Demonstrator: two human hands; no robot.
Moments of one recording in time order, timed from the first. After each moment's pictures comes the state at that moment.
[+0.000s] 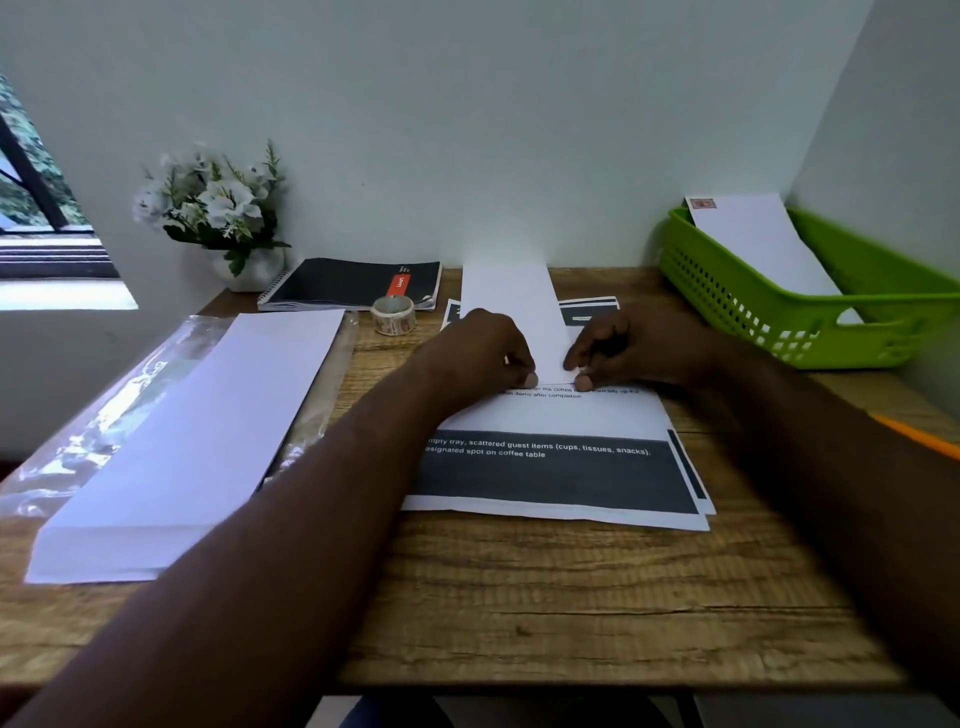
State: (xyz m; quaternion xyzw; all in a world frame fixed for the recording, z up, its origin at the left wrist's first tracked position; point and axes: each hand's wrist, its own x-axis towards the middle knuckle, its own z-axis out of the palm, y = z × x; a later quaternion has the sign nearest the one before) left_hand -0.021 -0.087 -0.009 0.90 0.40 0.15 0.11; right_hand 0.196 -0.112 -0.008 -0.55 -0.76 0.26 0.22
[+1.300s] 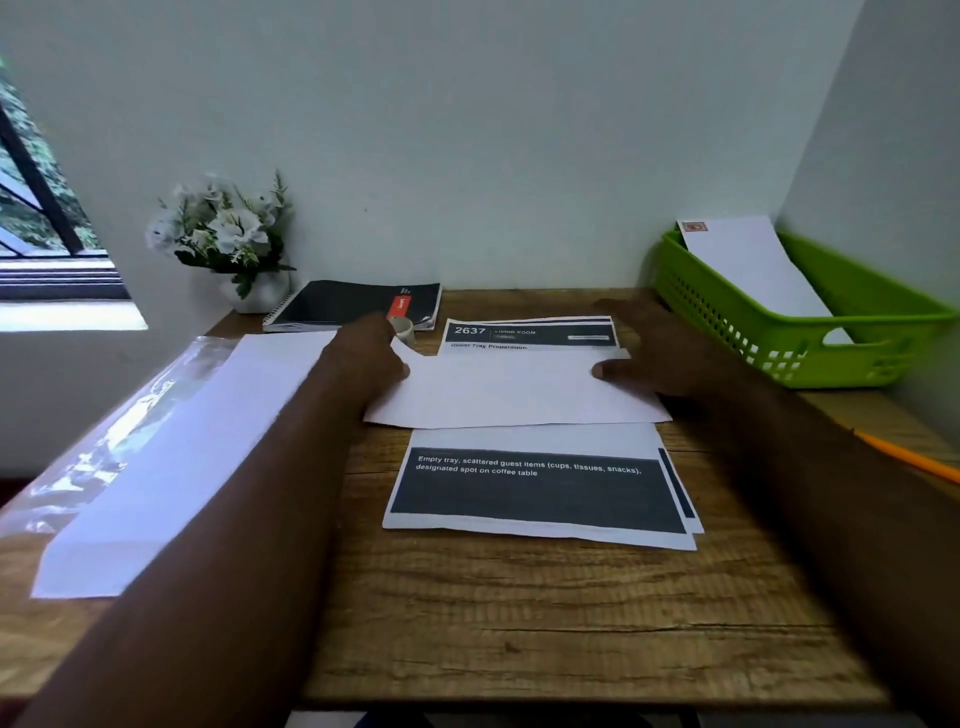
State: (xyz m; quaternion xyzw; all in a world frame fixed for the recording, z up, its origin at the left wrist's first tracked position) left_hand -0.091 -0.055 -0.011 0.69 0.68 0.22 0.15; right_hand 0.228 -0.091 -0.024 -0.64 -0.73 0.03 0.23
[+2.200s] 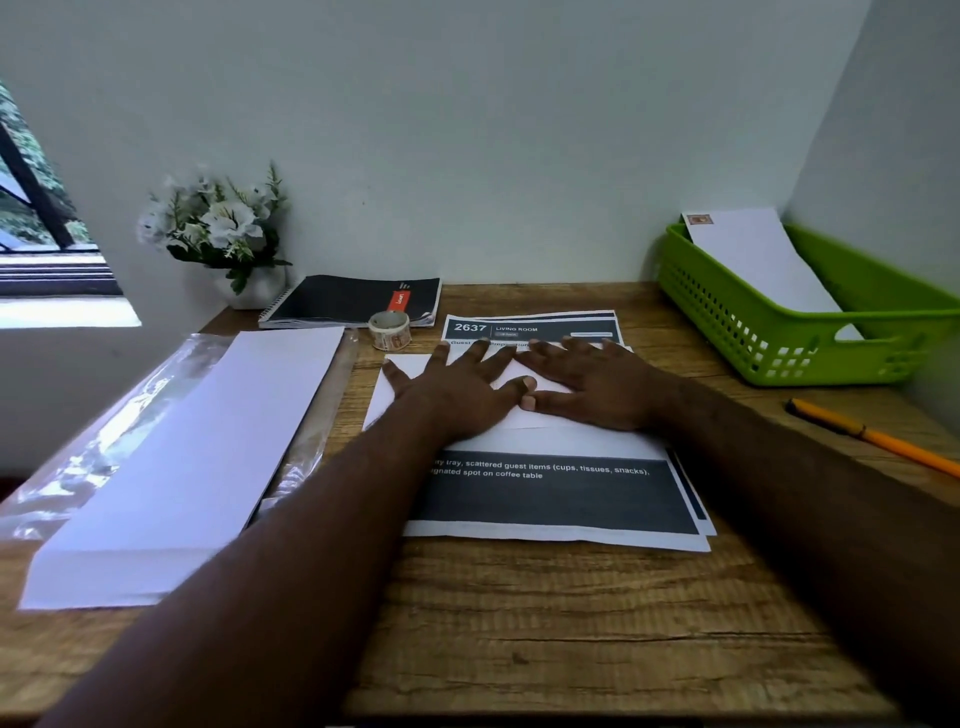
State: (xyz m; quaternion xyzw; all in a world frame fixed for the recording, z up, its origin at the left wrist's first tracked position) left_hand -0.025 -0.076 -0.040 0.81 0.58 -0.01 0.09; right_hand 0.168 -0.097 -0.037 -0.59 -0.80 0.04 -0.04
